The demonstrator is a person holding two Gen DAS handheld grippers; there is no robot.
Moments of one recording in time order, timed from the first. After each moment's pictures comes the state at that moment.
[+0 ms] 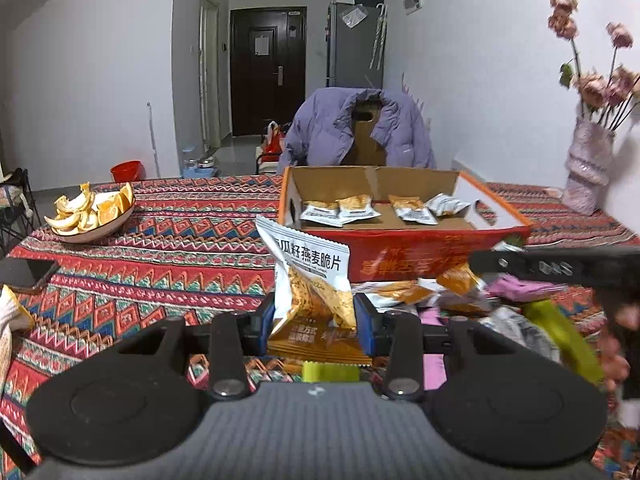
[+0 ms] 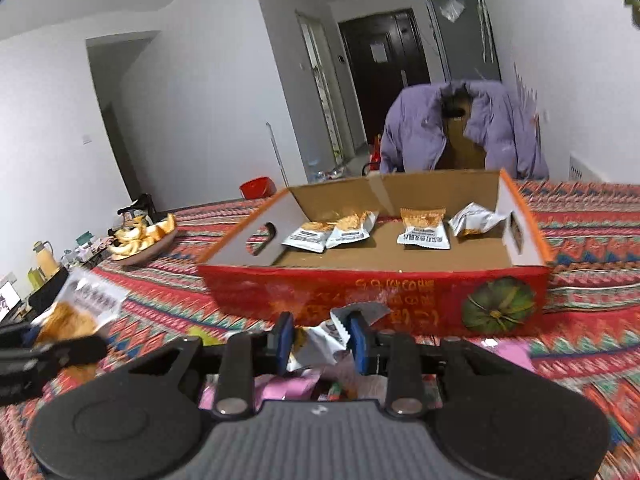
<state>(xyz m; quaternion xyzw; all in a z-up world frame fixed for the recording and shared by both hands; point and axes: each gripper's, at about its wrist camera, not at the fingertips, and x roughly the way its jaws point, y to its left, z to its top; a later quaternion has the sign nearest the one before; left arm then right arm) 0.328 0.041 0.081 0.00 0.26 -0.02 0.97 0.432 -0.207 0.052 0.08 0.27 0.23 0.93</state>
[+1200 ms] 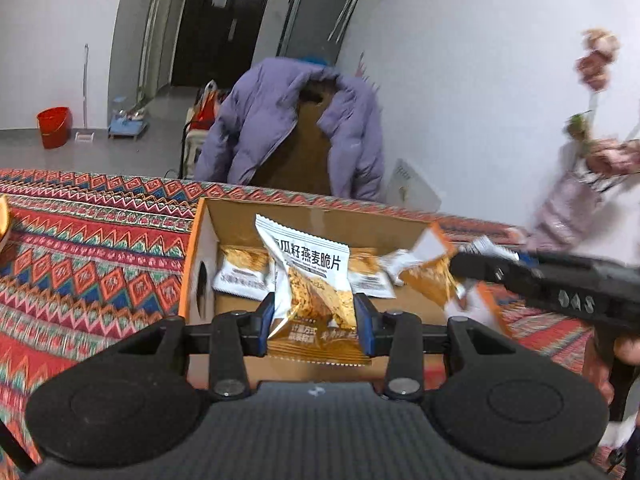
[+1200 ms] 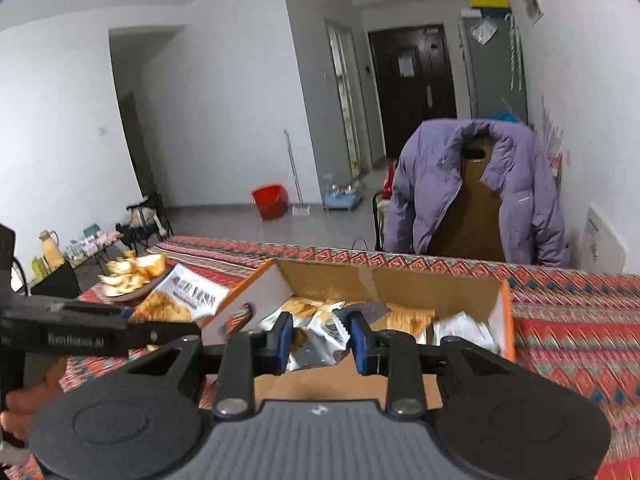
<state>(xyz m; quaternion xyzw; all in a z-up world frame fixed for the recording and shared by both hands) 0.544 0.041 0.107 -0.08 0.33 -0.12 0.93 0.573 -0.219 0.125 0.03 0.27 0.26 0.93</state>
